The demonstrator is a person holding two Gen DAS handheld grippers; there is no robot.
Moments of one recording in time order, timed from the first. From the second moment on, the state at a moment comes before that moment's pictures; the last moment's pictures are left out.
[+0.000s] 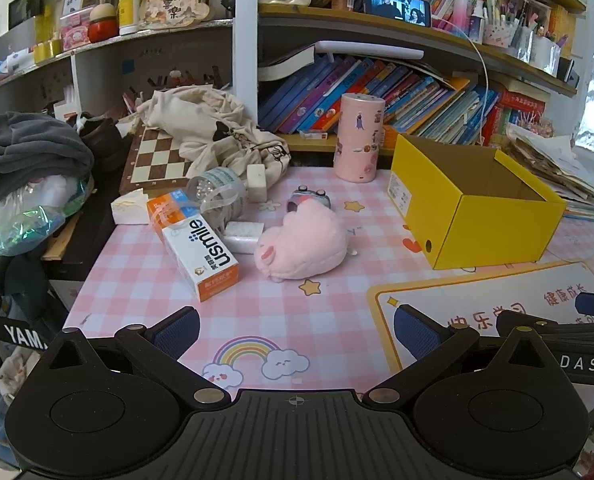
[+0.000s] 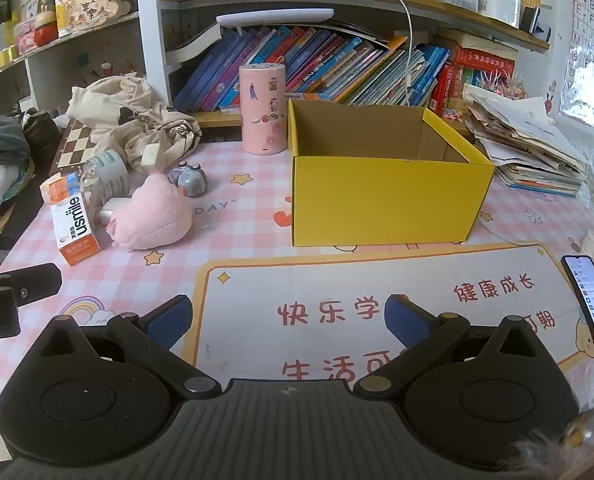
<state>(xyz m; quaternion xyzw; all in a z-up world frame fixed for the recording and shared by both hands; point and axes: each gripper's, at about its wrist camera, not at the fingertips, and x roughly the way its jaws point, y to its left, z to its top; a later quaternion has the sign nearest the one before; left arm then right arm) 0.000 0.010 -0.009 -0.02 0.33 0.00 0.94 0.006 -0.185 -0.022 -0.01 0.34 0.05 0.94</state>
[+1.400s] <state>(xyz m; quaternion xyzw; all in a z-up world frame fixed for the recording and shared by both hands) -0.003 0.010 -0.009 -0.03 0.33 -0.01 0.94 0.001 -0.188 -0.021 -0.01 0.34 0.05 0.94</state>
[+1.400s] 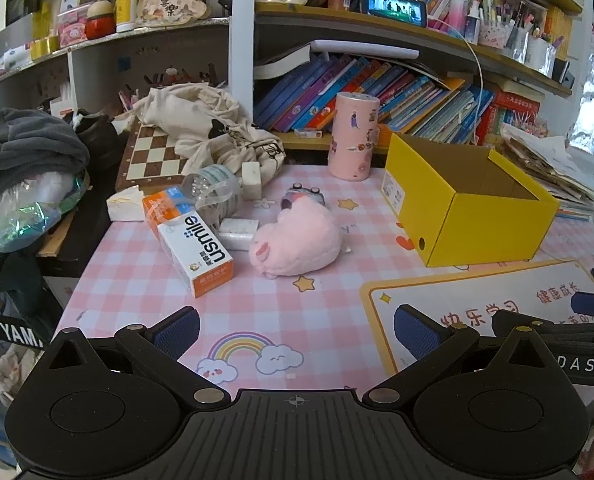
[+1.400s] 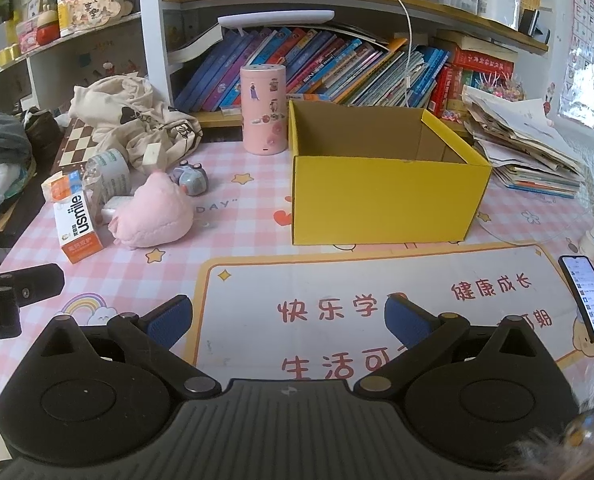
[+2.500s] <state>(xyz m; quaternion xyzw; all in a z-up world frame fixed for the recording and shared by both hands) 0.000 0.027 -0.009 -0.04 0.31 -0.01 0.95 0.016 -0.167 -0.019 0.00 0.34 0.13 0.93</state>
